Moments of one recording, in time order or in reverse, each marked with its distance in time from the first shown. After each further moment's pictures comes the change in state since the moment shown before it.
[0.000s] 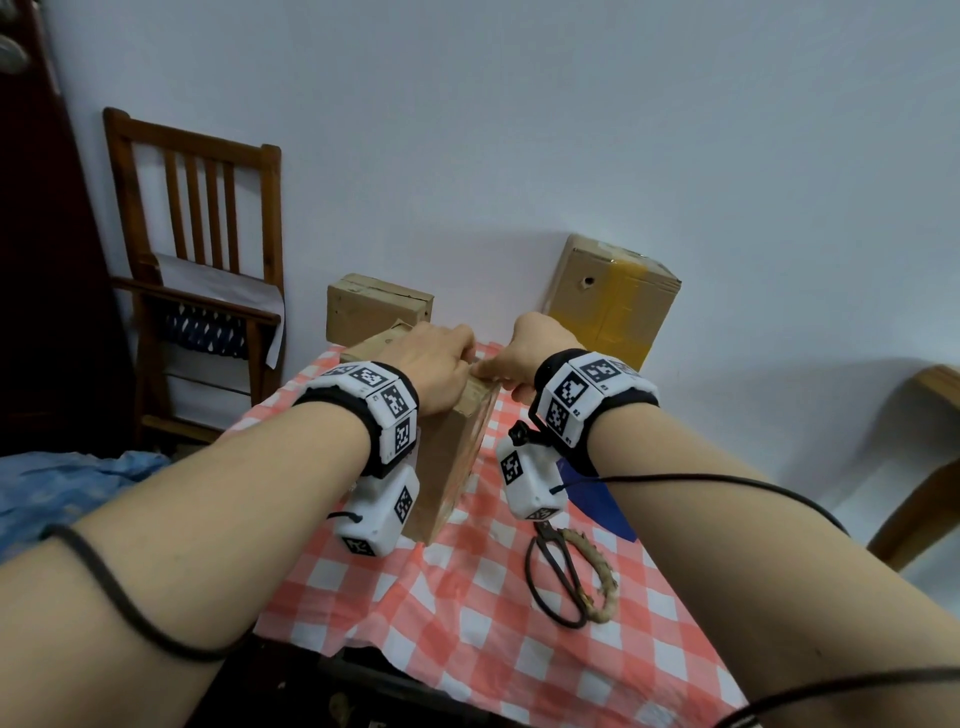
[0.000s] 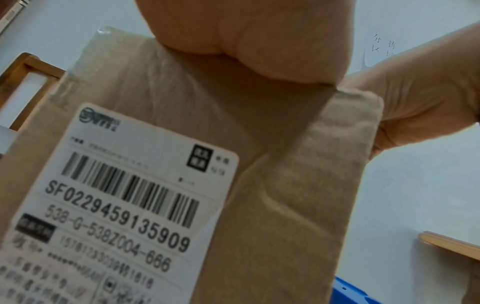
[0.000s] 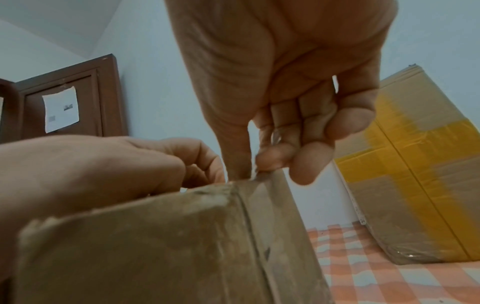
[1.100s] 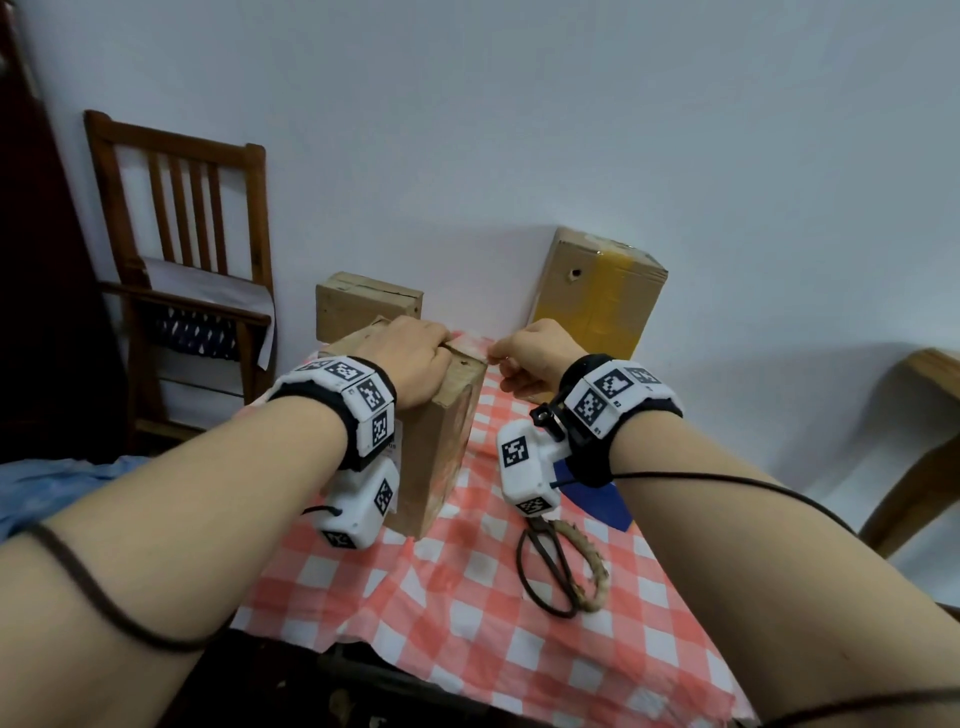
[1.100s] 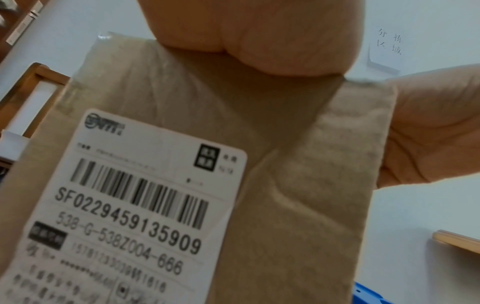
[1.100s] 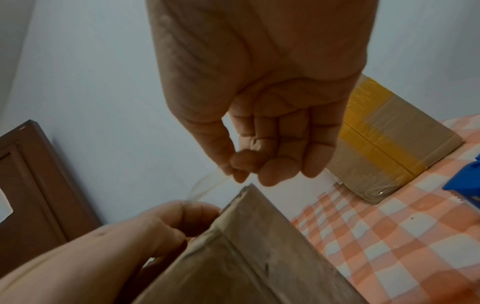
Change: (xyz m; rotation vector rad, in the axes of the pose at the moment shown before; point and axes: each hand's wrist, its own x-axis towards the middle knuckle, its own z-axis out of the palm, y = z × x) left_hand 0.003 -0.007 0.003 0.020 0.003 -0.004; right_hand -0.009 0.023 -0.003 0.560 -0.052 0.122
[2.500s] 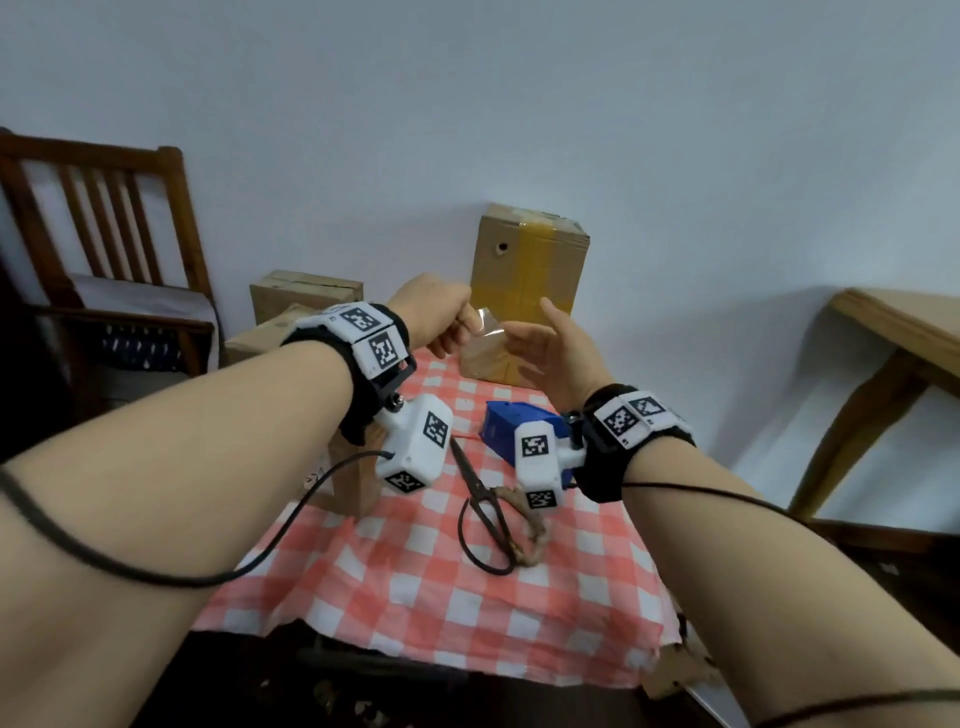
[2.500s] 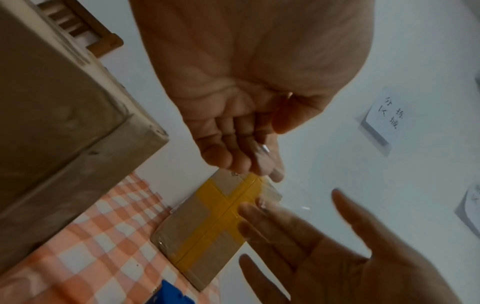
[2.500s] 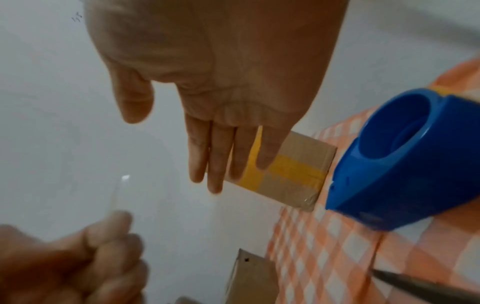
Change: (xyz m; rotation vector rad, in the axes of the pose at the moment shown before) left_hand 0.023 0.106 -0.012 -0.928 -0.149 -0.207; right_hand -0.021 0.094 -0.067 0.744 -0.051 -0.089
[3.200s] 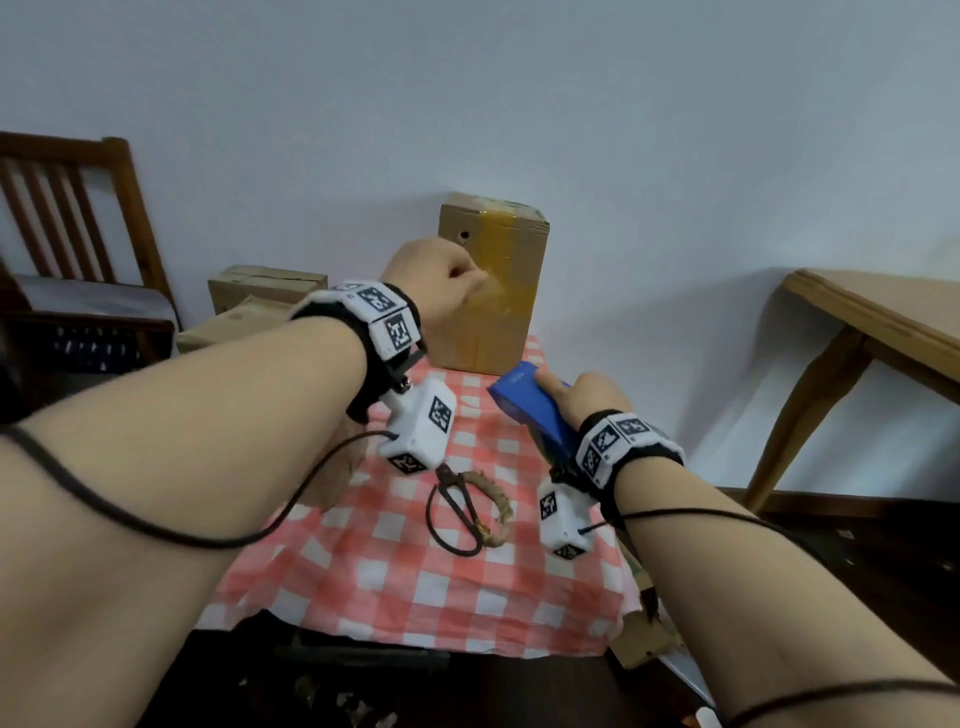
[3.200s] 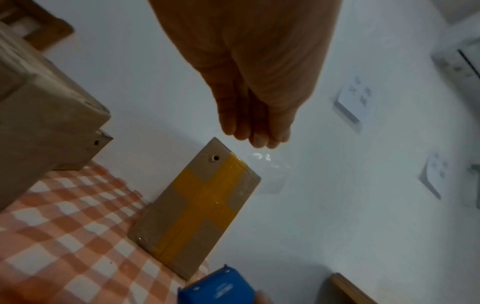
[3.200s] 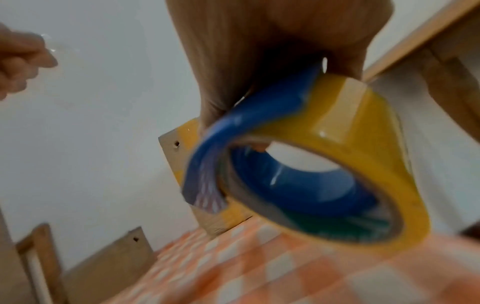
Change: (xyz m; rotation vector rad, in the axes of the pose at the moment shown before) left_hand 0.001 0.021 0.030 0.533 0.190 0.436; right_hand -0.025 0.027 -0.068 -1.222 0.424 0.202
